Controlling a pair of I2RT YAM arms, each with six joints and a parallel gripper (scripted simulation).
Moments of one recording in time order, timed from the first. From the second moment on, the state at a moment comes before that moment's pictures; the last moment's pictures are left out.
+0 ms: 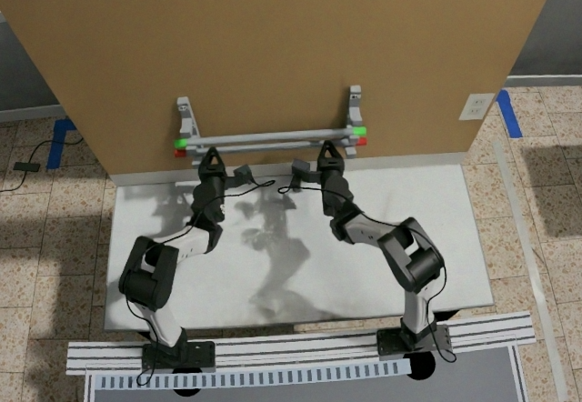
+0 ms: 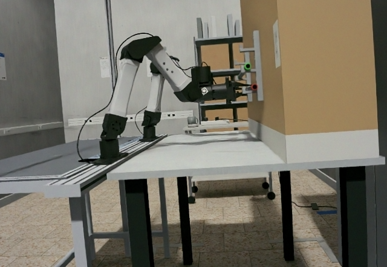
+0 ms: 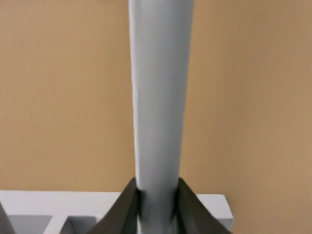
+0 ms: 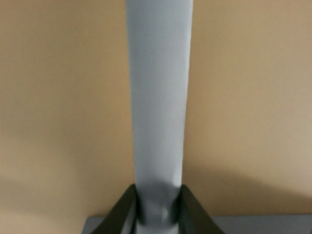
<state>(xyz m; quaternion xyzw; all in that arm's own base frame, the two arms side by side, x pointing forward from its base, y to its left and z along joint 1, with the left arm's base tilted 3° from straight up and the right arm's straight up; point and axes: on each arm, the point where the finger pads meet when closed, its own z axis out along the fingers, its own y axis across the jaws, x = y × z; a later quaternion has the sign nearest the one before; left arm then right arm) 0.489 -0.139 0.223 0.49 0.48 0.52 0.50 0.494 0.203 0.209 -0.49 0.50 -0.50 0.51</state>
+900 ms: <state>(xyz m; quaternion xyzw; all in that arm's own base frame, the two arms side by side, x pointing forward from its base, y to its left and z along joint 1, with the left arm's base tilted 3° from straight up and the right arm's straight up) 0.489 -0.139 0.223 0.49 0.48 0.52 0.50 0.494 0.203 0.209 -0.49 0.50 -0.50 0.51</state>
